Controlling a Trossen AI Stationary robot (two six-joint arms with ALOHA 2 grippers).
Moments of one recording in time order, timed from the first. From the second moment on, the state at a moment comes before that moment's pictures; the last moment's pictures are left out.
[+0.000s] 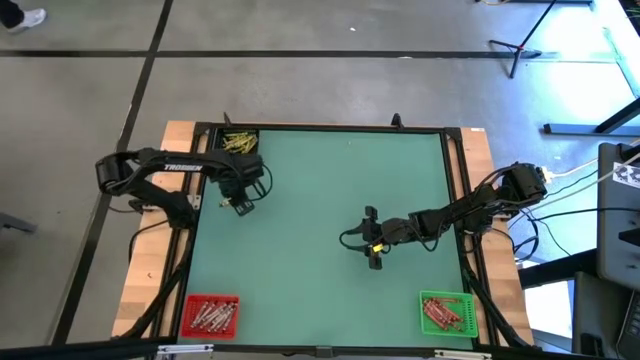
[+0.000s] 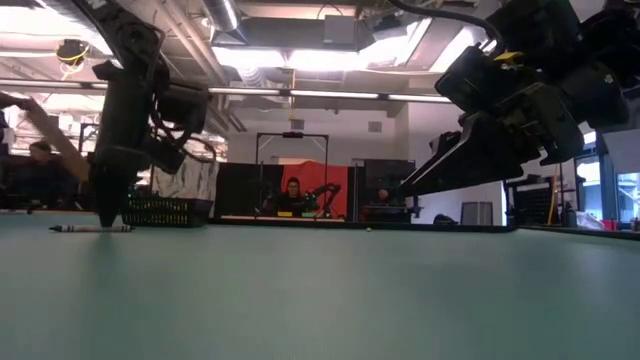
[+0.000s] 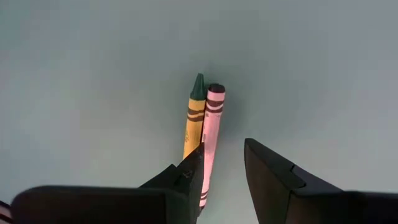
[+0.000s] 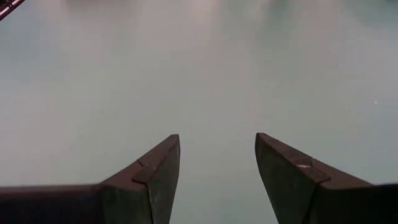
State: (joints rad) left arm 0.46 1.38 0.65 -0.88 -0.03 -0.24; right arm 0.26 1.59 0.48 0.59 0.16 0.11
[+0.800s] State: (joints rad) left arm 0.46 1.46 0.65 -0.85 -0.02 -0.22; right arm 0.26 1.59 0.48 0.59 0.16 0.10
